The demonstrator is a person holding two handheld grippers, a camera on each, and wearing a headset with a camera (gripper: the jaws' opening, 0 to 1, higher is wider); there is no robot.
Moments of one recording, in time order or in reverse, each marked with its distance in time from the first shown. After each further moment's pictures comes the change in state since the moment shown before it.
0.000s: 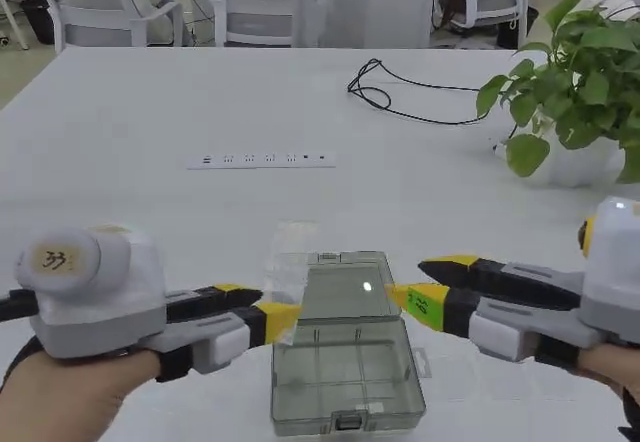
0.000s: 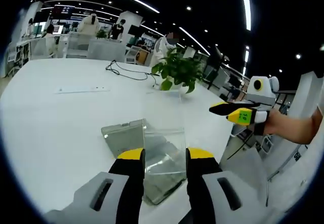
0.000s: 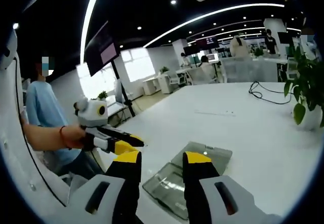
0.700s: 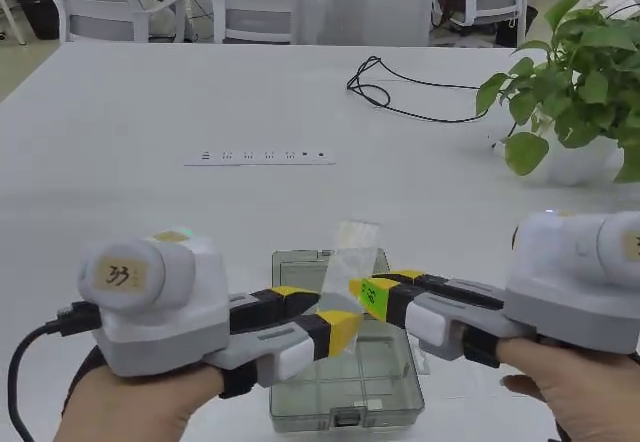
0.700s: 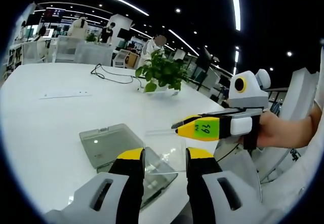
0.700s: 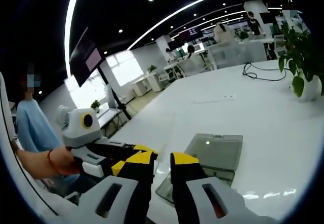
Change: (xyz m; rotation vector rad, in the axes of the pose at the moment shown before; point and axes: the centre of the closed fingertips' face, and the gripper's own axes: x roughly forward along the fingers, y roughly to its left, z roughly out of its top) left arm 0.020 -0.045 0.000 0.038 -0.020 -0.078; right arm 0.027 0.006 -0.014 0.170 0.019 -0.061
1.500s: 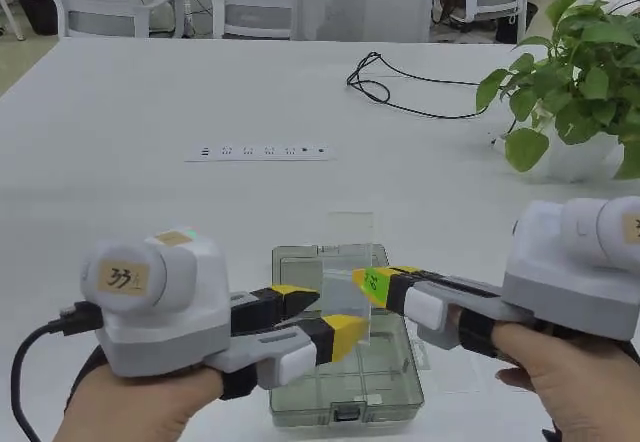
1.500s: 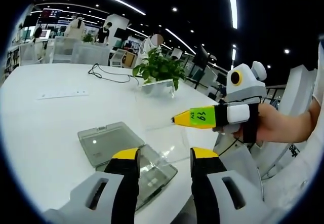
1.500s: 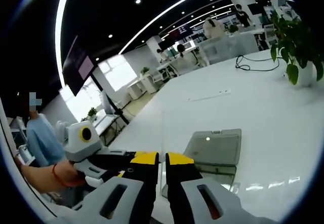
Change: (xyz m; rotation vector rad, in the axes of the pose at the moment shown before) left arm -0.001 -0.001 -0.008 0.023 0.011 -0.024; right arm -0.003 -0.003 0.006 0.096 -0.005 -0.036
